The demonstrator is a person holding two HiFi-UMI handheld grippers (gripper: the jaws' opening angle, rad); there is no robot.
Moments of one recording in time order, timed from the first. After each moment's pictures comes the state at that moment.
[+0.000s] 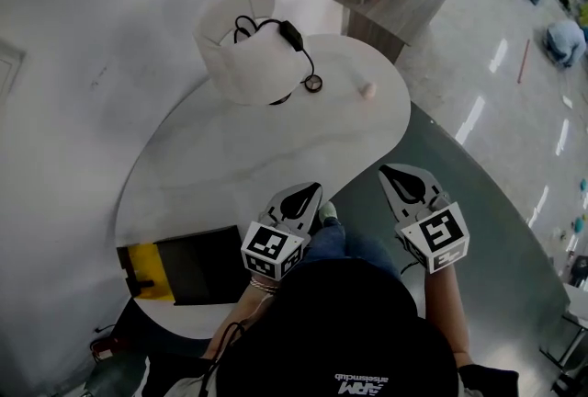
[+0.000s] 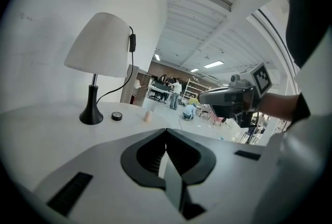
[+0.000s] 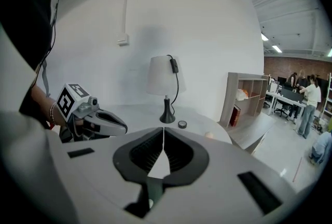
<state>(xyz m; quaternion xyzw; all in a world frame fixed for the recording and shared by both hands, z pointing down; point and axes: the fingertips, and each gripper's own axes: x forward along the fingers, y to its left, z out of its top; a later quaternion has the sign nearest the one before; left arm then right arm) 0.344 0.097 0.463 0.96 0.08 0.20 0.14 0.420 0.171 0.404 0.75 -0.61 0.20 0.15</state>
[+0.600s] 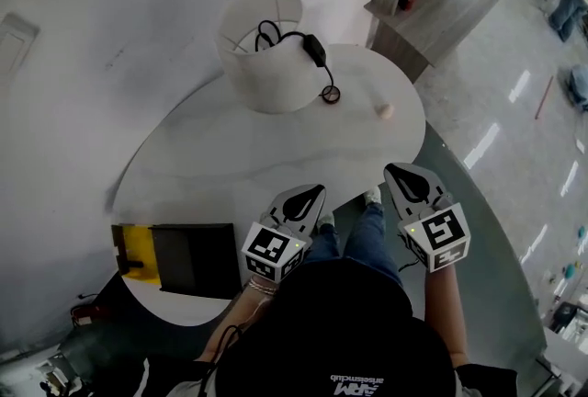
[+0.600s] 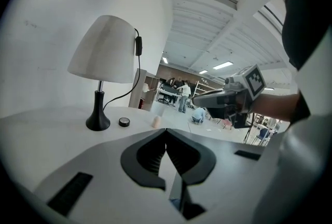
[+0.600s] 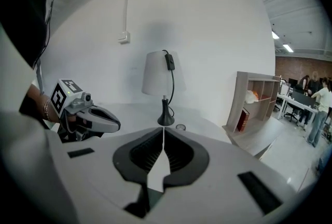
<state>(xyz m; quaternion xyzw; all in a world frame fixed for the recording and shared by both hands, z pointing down) 0.372 0.083 0.457 0.97 0.03 0.19 0.14 0.470 0.146 0.417 0.73 -0.64 0.20 0.15</state>
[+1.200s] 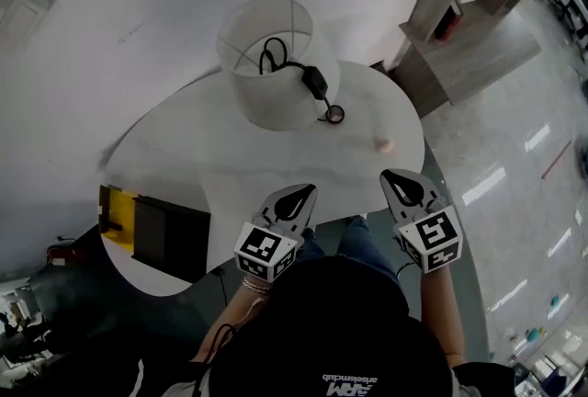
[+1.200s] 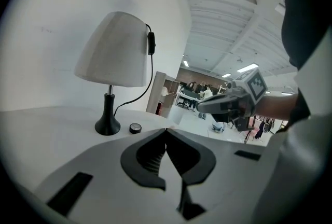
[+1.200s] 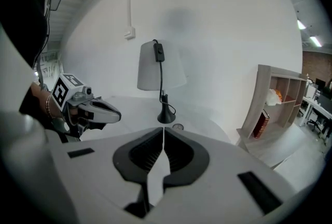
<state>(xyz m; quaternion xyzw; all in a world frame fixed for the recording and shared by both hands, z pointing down) 0.426 0.063 0.455 0.96 -0.10 0.19 0.16 0.542 0.115 0.434 0.63 -0.72 0.21 0.18</state>
